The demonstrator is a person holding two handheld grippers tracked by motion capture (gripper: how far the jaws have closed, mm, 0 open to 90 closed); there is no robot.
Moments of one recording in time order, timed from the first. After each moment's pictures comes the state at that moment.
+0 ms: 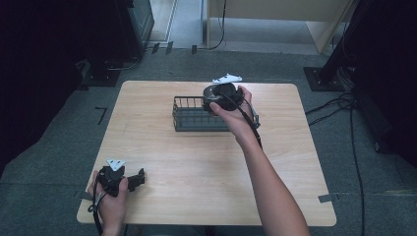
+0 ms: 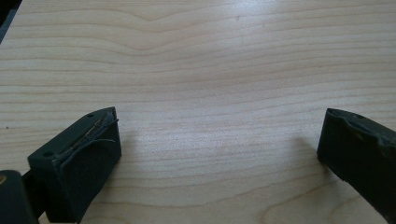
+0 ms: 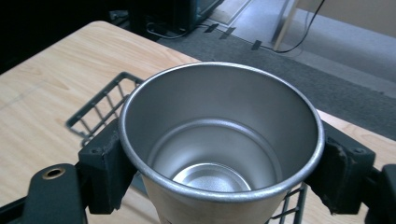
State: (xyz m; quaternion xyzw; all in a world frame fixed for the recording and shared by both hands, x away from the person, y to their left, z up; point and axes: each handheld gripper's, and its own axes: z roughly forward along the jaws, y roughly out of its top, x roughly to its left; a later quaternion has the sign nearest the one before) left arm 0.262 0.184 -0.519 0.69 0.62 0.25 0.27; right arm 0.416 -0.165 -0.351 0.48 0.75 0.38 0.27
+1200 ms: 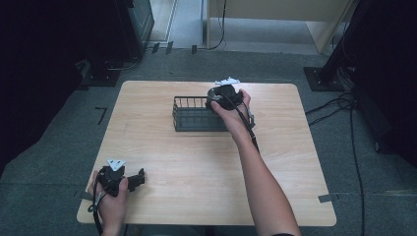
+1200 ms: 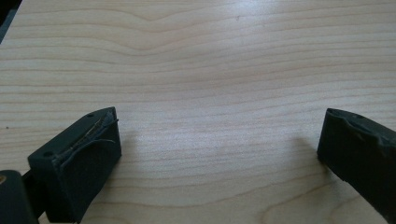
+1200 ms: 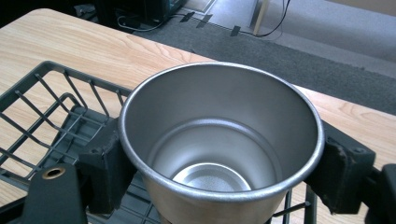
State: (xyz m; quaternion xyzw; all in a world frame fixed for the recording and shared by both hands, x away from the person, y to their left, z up) left arm 0.262 0.184 -0.519 0.69 0.62 0.25 0.27; right arm 0.454 -0.170 -0.402 0.53 0.72 0.36 0.27
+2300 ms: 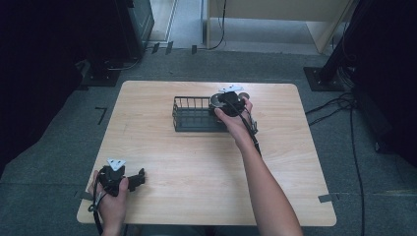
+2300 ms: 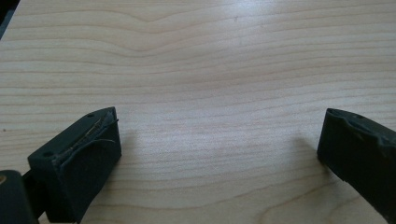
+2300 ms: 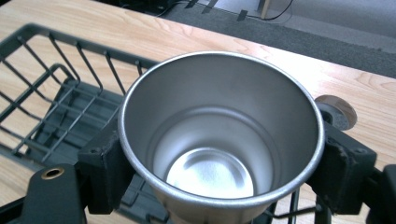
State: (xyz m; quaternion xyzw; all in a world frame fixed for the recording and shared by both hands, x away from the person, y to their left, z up) left arm 0.263 0.183 -0.519 0.69 0.62 0.25 0.27; right arm 0.446 -0.181 -0.425 0.54 0.73 0.35 0.24
